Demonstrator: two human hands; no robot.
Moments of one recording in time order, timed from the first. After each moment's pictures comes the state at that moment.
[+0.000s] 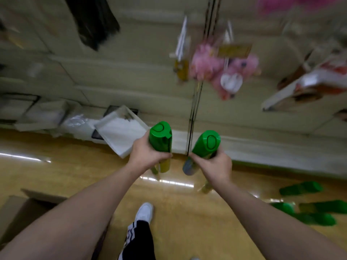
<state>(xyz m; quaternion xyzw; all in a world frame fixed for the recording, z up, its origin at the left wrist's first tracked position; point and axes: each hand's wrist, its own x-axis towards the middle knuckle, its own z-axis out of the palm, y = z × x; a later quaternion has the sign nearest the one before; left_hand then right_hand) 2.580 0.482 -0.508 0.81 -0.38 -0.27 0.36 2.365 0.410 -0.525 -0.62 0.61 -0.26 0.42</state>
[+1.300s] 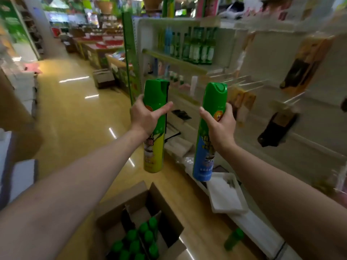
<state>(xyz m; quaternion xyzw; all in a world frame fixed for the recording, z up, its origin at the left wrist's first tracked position) 2.810 0.886 -0.105 0.74 -0.16 0.16 0.63 2.722 0.686 -0.119 -0.75 0.10 -0.35 0.55</state>
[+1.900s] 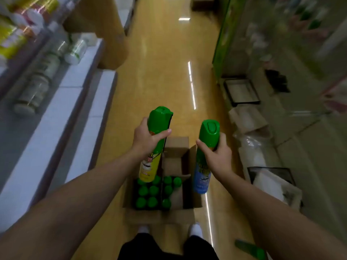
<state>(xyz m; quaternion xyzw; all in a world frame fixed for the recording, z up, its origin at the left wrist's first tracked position) 2.849 0.976 -0.340 0.82 0.18 0.09 0.53 2.872 0.734 -0.354 -0.83 0.02 0.06 0.55</state>
